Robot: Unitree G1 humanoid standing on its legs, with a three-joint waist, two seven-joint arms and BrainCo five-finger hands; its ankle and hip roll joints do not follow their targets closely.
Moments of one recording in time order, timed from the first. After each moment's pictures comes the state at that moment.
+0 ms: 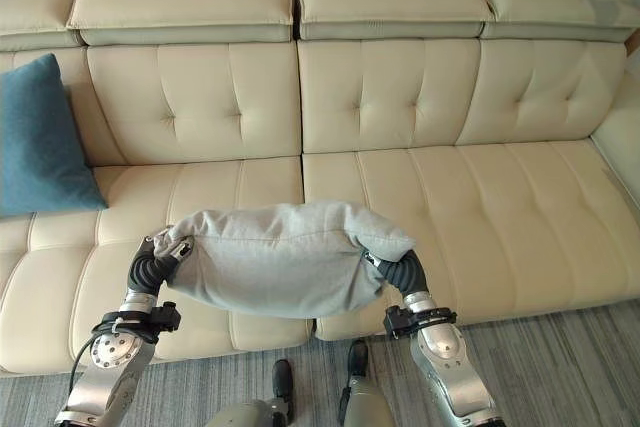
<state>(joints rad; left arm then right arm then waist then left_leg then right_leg) 0.09 0.40 -0.10 0.07 -0.32 -0.25 0.16 0.06 -0.39 0.22 0.00 0.32 -0.19 -0.05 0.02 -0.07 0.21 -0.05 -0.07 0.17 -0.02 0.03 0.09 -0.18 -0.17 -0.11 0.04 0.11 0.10</state>
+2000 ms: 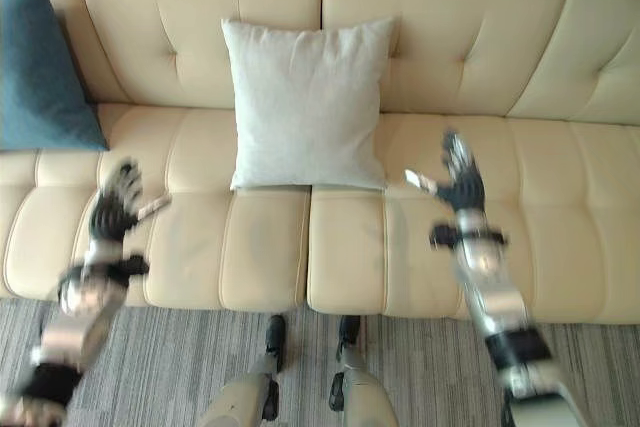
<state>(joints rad) 0.06 0.50 -0.03 0.30 -0.41 -0.28 0.16 -0.11 -0.55 0.07 0.26 0.35 -0.23 -0.16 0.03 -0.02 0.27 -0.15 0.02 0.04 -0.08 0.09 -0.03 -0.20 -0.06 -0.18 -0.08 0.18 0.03</state>
